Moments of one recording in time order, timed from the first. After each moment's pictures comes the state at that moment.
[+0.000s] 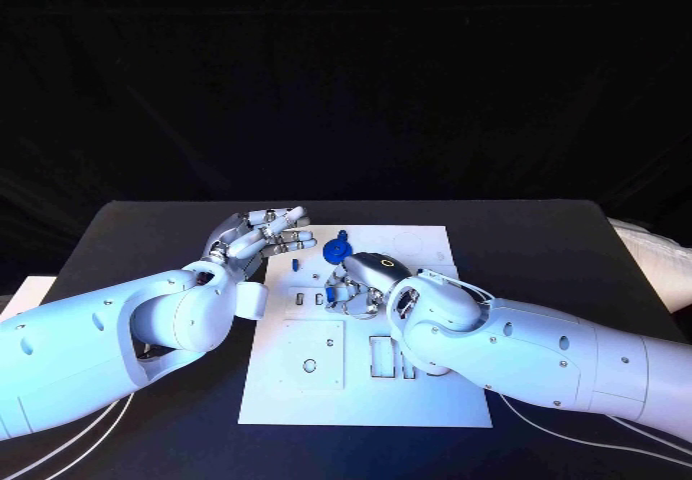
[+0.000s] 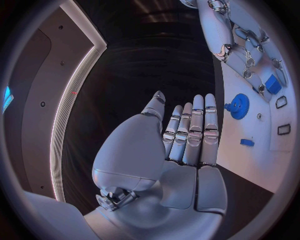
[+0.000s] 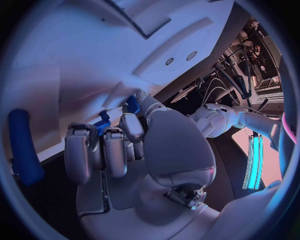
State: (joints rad) left arm 1.16 -0.89 -0.01 1.64 0.10 -0.38 0.45; left_hand 1.42 0.01 -0.01 0.10 0.09 0.96 0.23 0.08 0.07 1.03 0.18 0.07 0.07 1.12 0.12 0.12 0.19 0.18 1.03 0.23 0.18 0.07; right arm 1.05 -0.57 0.02 1.54 -1.61 -0.35 -0.35; right_hand 1.28 -0.10 0.24 0.07 0.10 1.02 0.14 0.07 0.07 1.36 0.05 1.09 1.29 1.47 -0.03 1.54 1.31 0.05 1.46 0.07 1.46 1.31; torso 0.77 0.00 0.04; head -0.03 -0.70
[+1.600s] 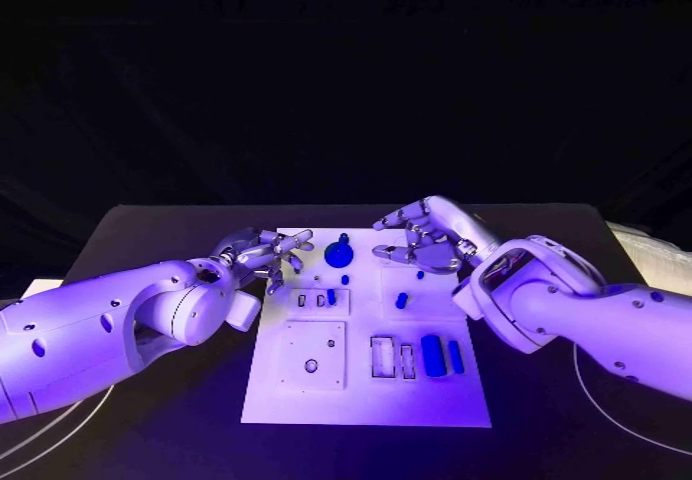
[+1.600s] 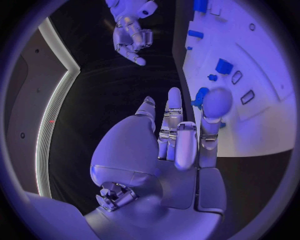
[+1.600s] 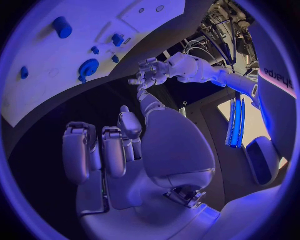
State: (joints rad) left arm 1.17 -0.89 -0.01 1.57 -0.23 -0.33 0.07; left_hand 1.26 0.02 -0.06 0.19 0.09 1.10 0.10 0.17 0.11 1.37 0.02 0.42 0.32 1.47 -0.04 1.45 1.30 0.11 1.46 0.05 0.99 0.80; right arm 1.15 -0.92 0.06 1.80 -1.26 -0.56 -0.07; right_hand 1.32 -0.09 0.16 0.14 0.20 1.00 0.14 0.07 0.07 1.34 0.05 1.07 1.26 1.46 -0.03 1.53 1.31 0.05 1.46 0.08 1.44 1.31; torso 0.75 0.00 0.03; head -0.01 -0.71
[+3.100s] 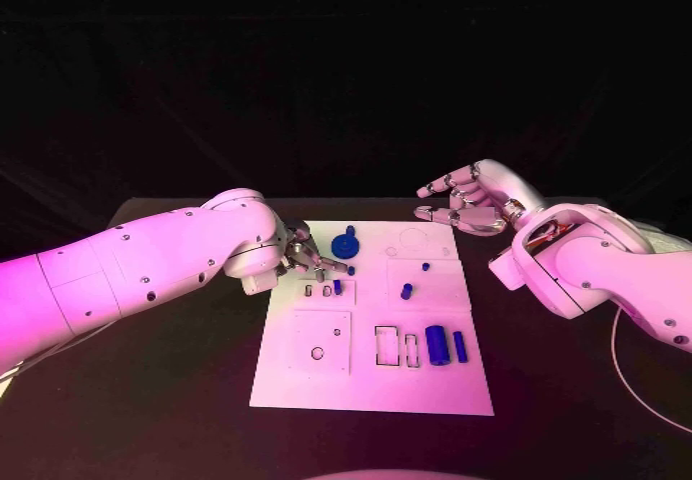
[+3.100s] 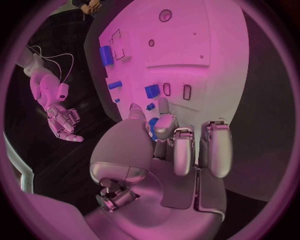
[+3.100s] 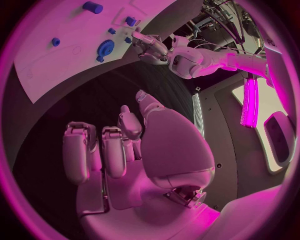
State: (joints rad) left arm 1.30 -0.63 -0.01 1.38 -0.94 0.14 -0.68; left_hand 1.13 0.05 -0.28 0.29 0.05 1.00 0.04 0.61 0.42 1.33 -0.03 1.18 1.08 1.47 -0.09 1.57 1.31 0.05 1.47 0.02 1.49 1.31; right arm 1.22 -0.98 0.06 1.75 -1.07 -0.53 -0.09; right_hand 1.33 -0.08 0.16 0.13 0.23 1.01 0.14 0.07 0.07 1.34 0.05 1.08 1.26 1.46 -0.03 1.52 1.31 0.05 1.46 0.08 1.44 1.31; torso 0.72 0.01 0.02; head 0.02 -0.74
